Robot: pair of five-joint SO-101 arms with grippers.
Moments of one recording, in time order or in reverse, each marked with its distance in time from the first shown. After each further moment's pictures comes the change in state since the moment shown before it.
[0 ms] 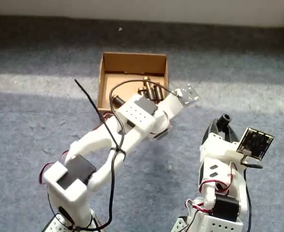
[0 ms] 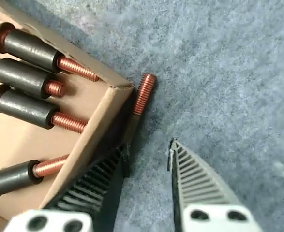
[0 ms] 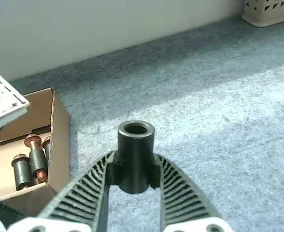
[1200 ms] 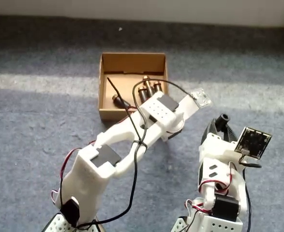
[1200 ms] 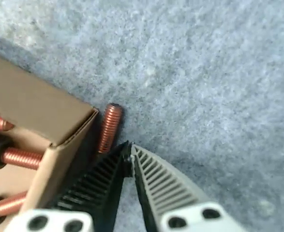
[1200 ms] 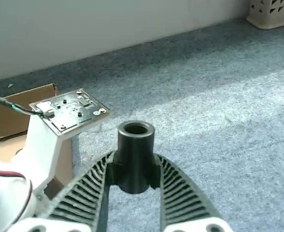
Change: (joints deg) left arm 4.1 20.8 -23.3 10.5 3.8; right arm -0.8 0.0 0.0 0.0 1.1
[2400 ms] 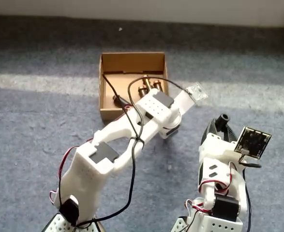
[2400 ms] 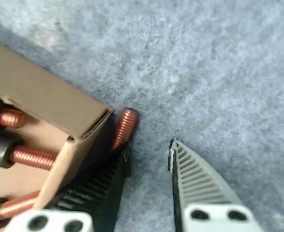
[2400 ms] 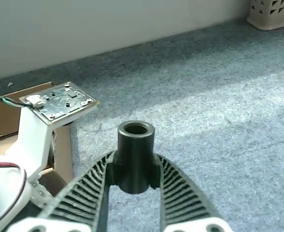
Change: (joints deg) left arm -5.4 1.6 -1.1 -2.5 0.8; right arm 0.0 0.0 0.0 0.0 0.4
